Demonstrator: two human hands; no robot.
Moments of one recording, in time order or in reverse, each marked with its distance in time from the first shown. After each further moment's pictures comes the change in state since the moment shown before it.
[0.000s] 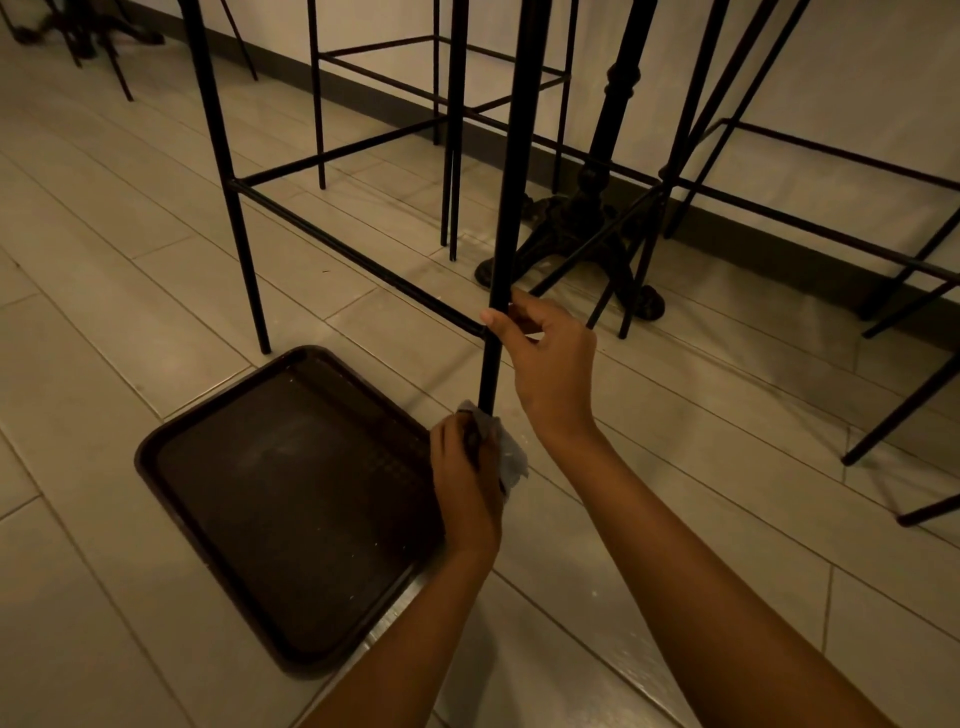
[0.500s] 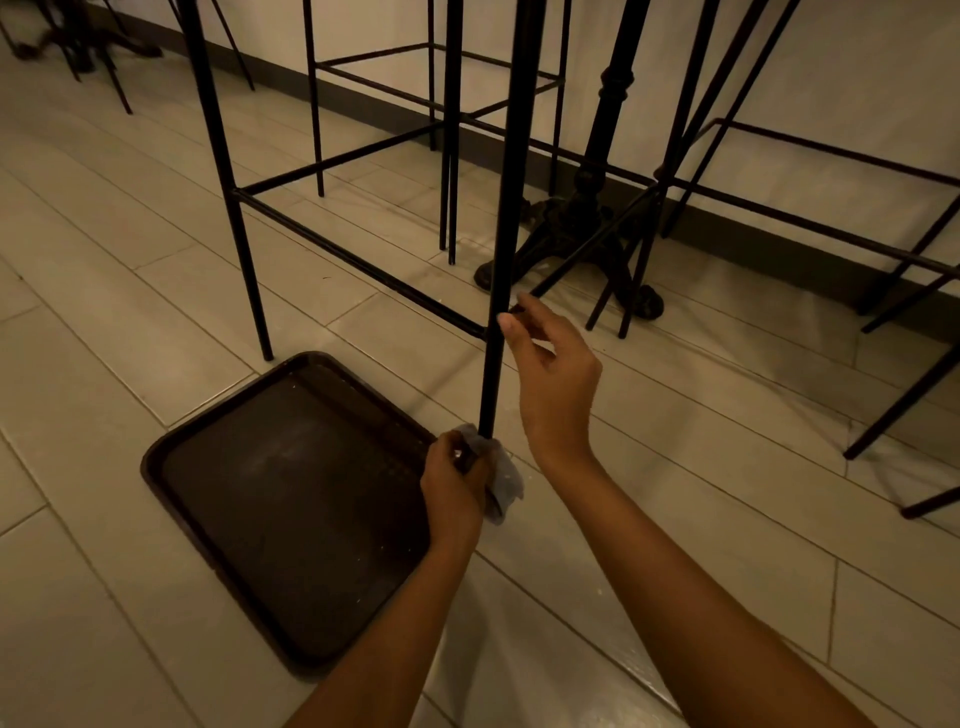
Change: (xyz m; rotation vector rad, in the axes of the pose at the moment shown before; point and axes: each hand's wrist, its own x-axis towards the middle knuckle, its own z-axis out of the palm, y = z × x) left_hand 0.010 -0.021 -0.015 -0.060 -0.143 -0.296; right_hand -0.019 0.004 0.003 0.143 0.139 0.062
